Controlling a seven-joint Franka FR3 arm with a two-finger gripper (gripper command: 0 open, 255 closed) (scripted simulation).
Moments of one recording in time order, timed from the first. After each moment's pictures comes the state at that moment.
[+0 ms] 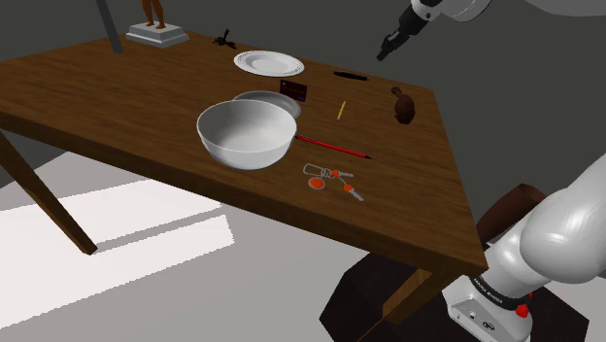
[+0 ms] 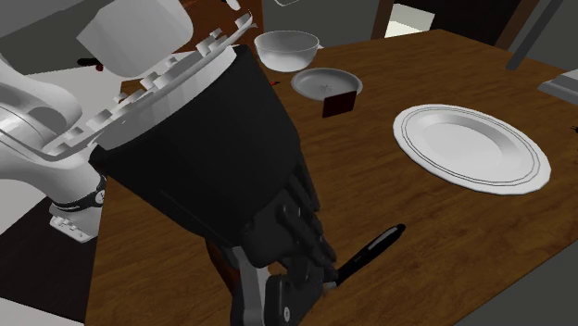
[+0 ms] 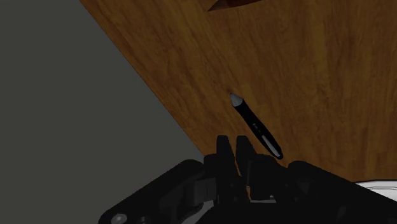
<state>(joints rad) -0.01 0.01 -0.32 -1.81 0.23 2.26 -0.58</state>
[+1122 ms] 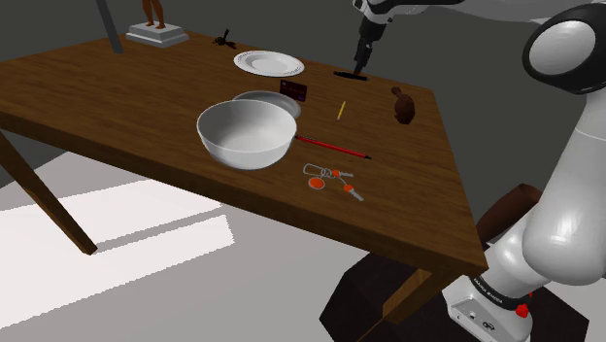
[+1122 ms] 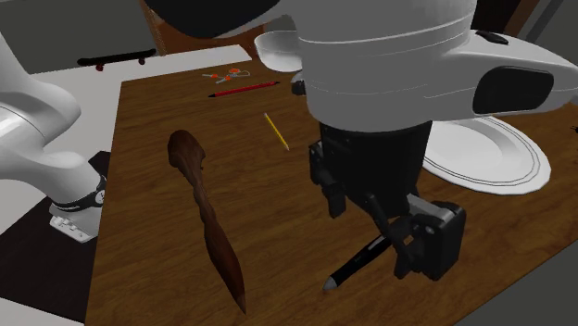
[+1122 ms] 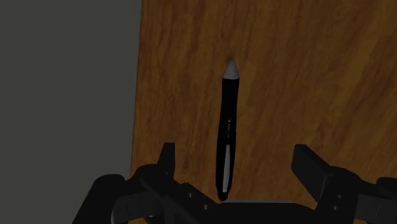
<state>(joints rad) 0.04 0.31 -0.25 -1.45 0.05 1.97 -1.00</state>
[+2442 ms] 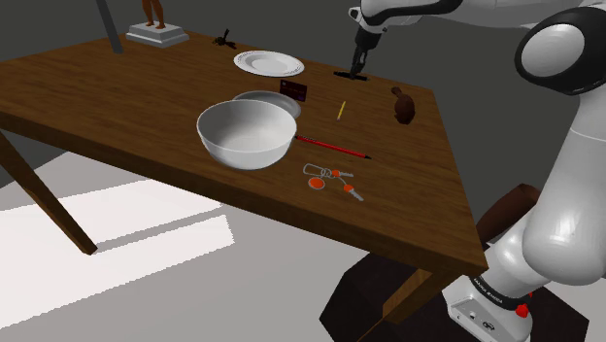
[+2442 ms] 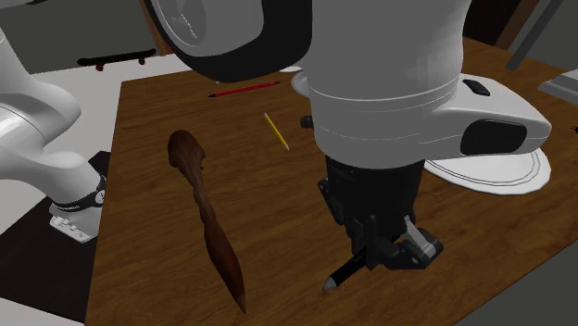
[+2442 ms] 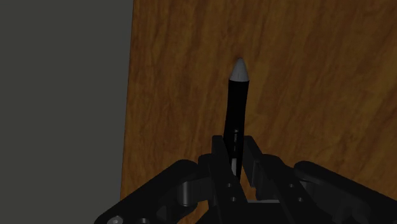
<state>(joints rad) 0.04 0.34 -0.24 -1.48 0.05 2.03 -1.01</state>
